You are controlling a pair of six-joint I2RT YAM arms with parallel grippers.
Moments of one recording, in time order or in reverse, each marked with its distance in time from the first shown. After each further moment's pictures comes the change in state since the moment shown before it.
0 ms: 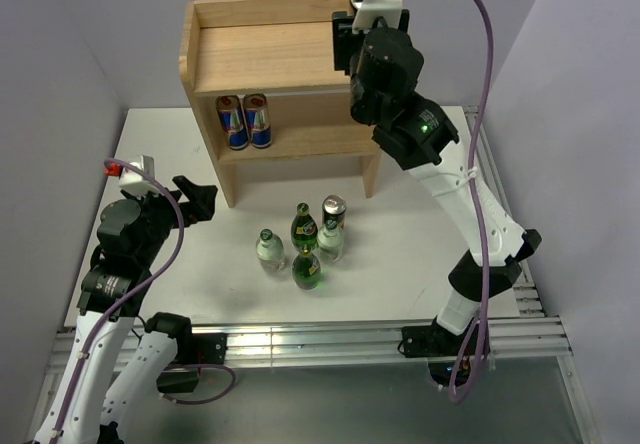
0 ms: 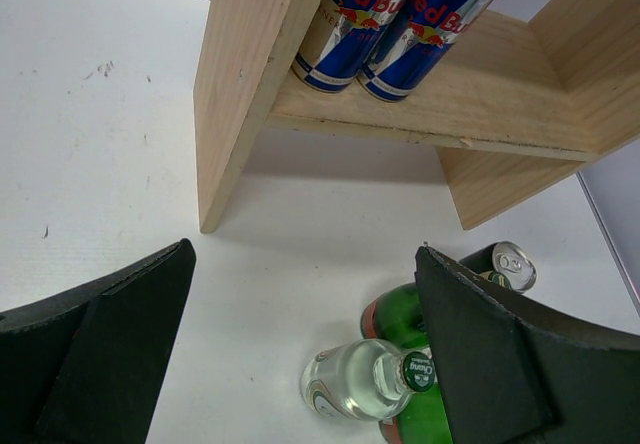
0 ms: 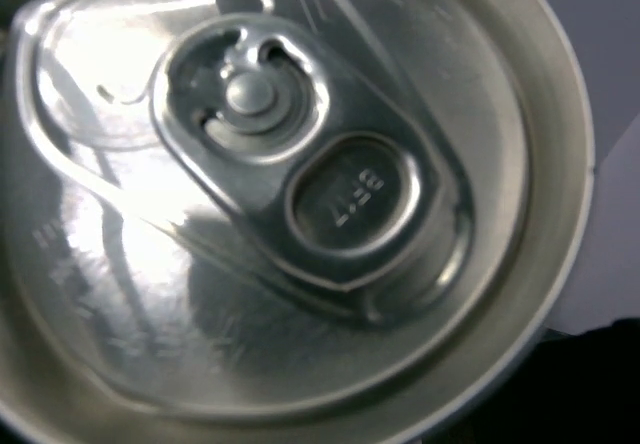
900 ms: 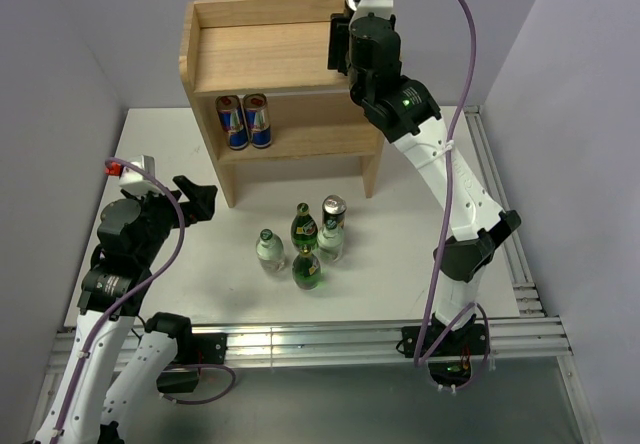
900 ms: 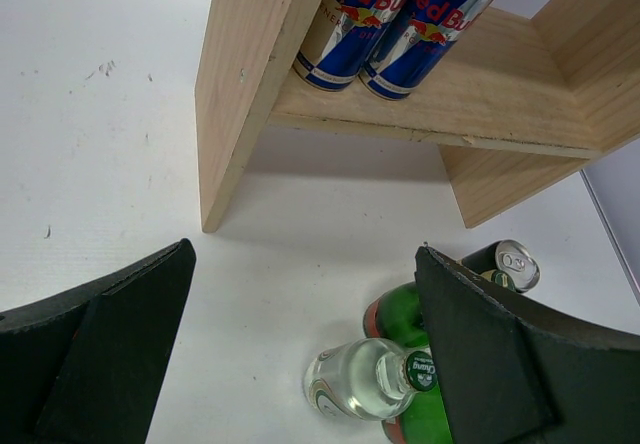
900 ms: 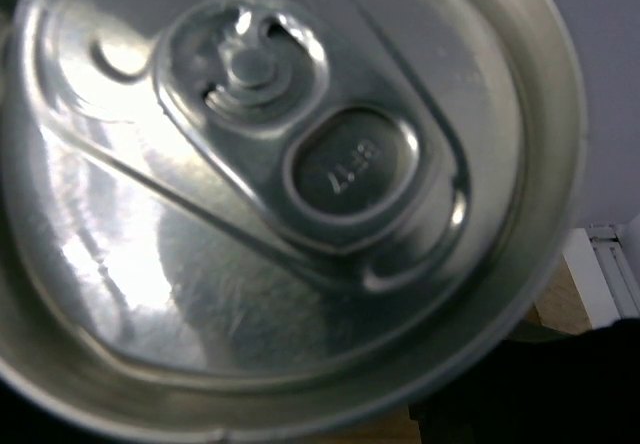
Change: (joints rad) left arm 0.004 0.004 0.000 0.000 0.007 0.007; right arm -0.209 0.134 0.019 -0.124 -0.264 0.270
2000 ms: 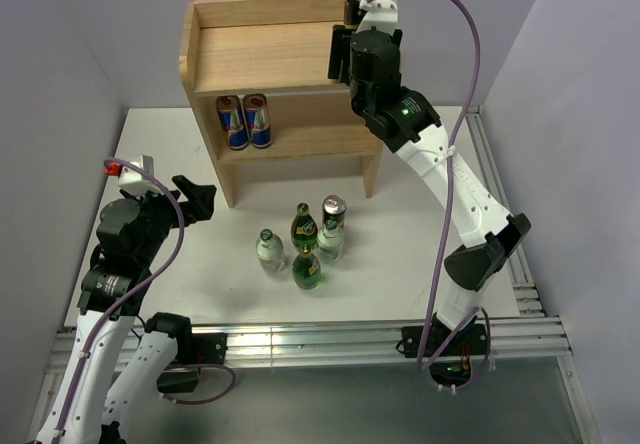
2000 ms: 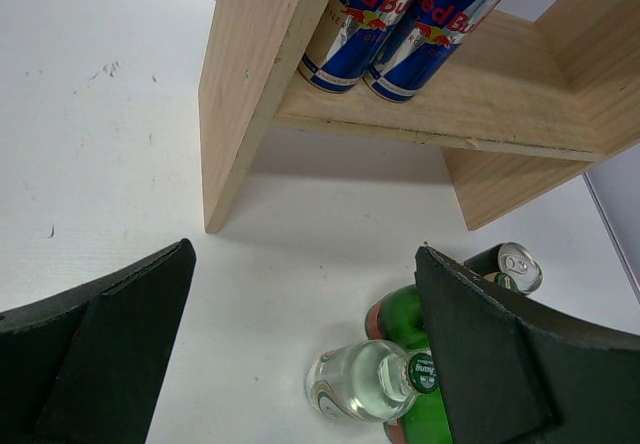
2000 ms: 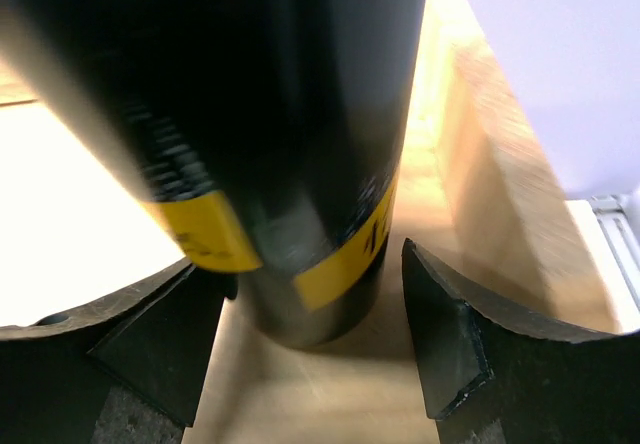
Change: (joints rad) left arm 0.012 0.000 0.000 0.000 0.003 0.000; right arm -0.005 -0.075 -0.187 0.085 0.031 0.057
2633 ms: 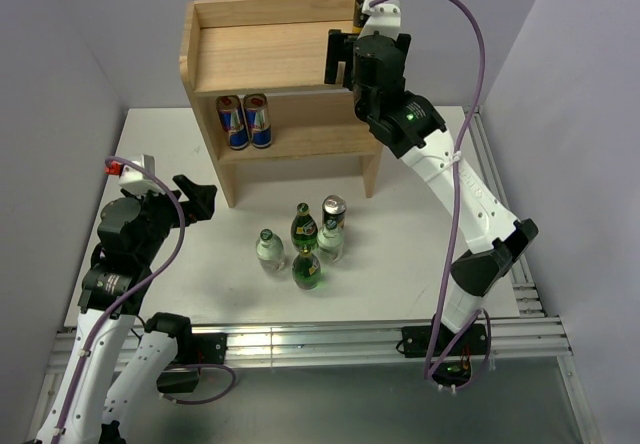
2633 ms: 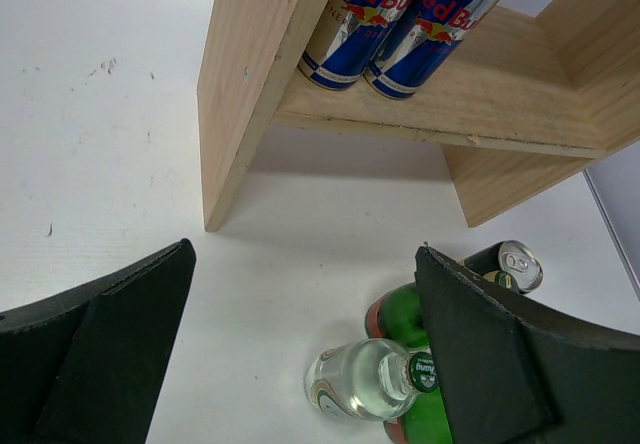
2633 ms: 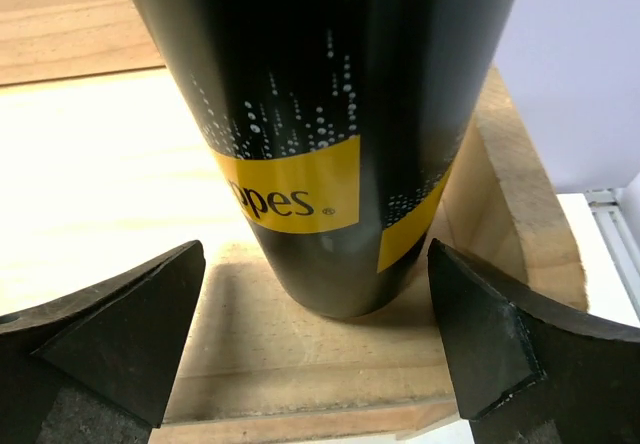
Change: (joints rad) left arm 0.001 0.007 0.000 0.000 0.006 0.001; right arm 0.012 -0.057 -0.060 -0.004 0.010 0.002
